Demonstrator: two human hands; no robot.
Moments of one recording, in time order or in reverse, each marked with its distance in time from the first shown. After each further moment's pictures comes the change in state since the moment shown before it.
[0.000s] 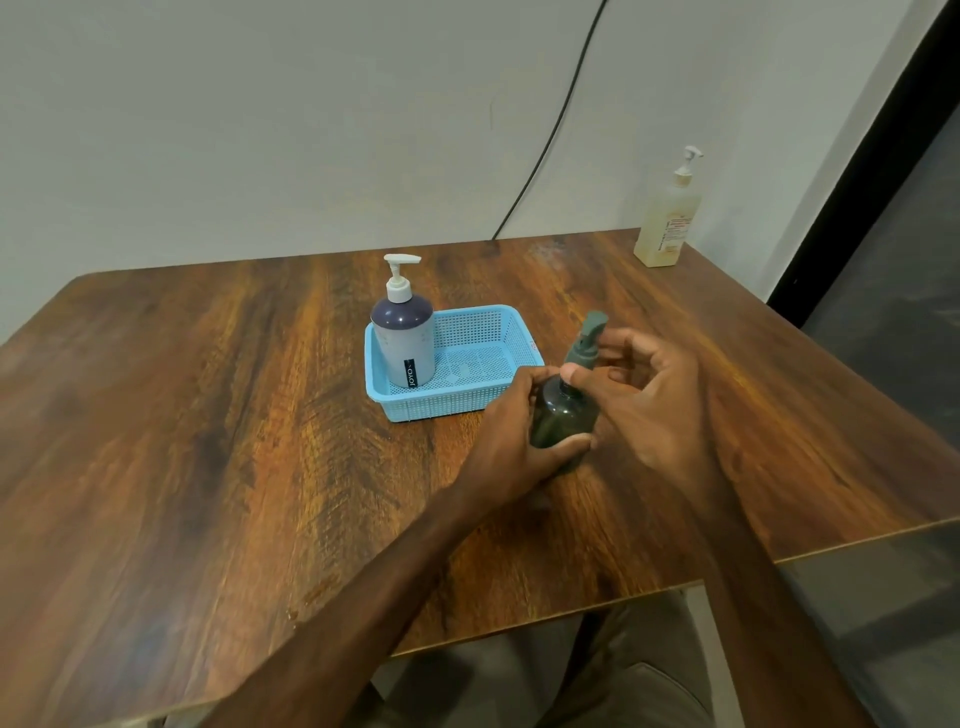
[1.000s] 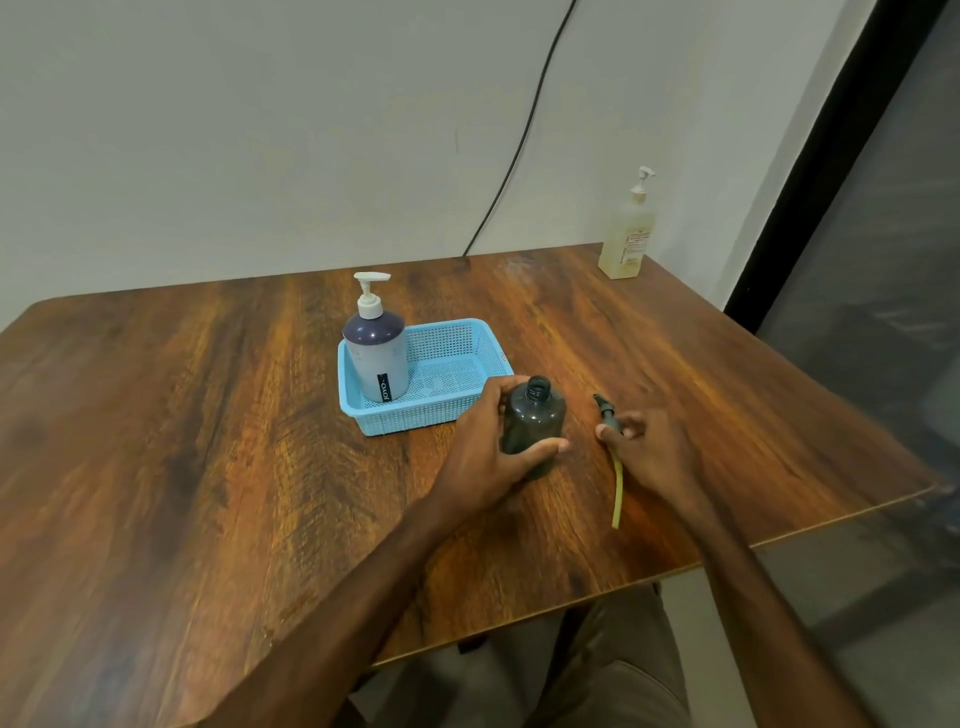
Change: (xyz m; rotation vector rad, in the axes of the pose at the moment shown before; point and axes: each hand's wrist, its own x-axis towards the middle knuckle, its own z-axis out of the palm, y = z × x) left_hand 0.000 -0.005 0.001 0.047 -0.013 -0.049; right_hand 0.011 0.117 -0.042 -0.605 -0.062 0.324
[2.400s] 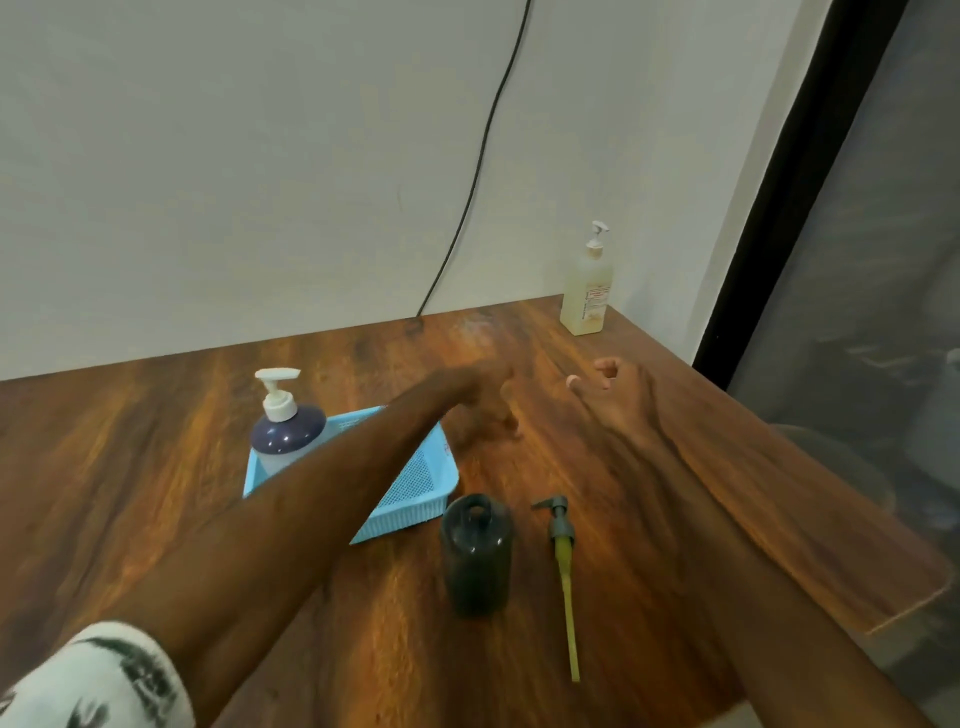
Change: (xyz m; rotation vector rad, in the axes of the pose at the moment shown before) left_hand 0.266 0.009 0.020 0.783 -0.652 -0.108; right_hand 0.186 -0.023 -0.018 0.255 0.203 0.033
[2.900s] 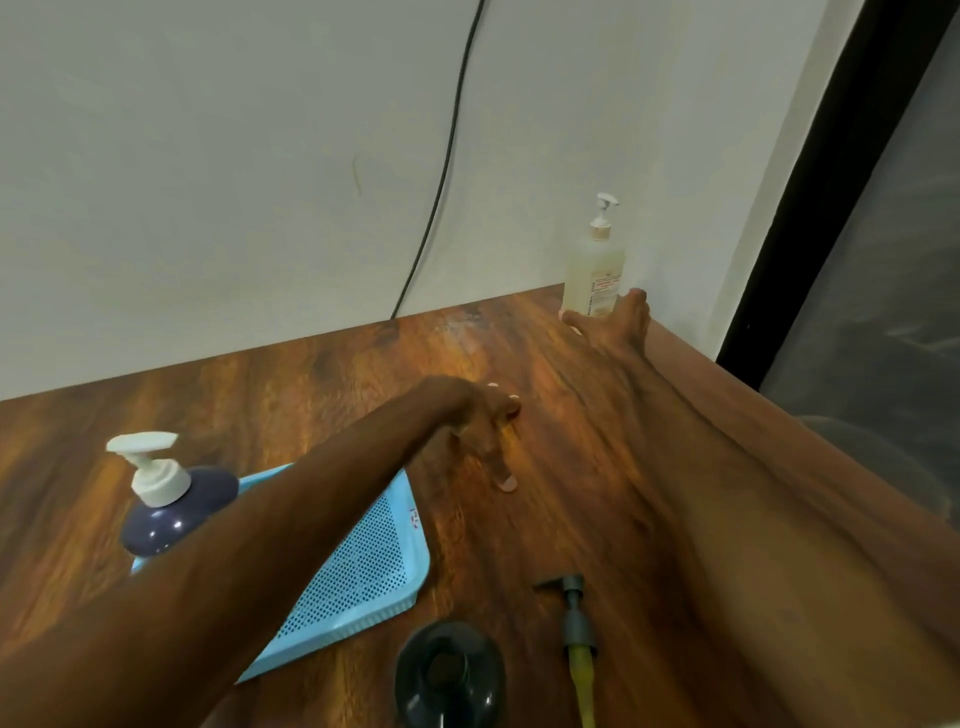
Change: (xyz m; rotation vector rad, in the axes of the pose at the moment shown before) left_hand 0.072 -0.018 -0.001 0.227 -0.297 0.016; right_hand 0.173 0.007 0.063 0.192 0.182 0.070
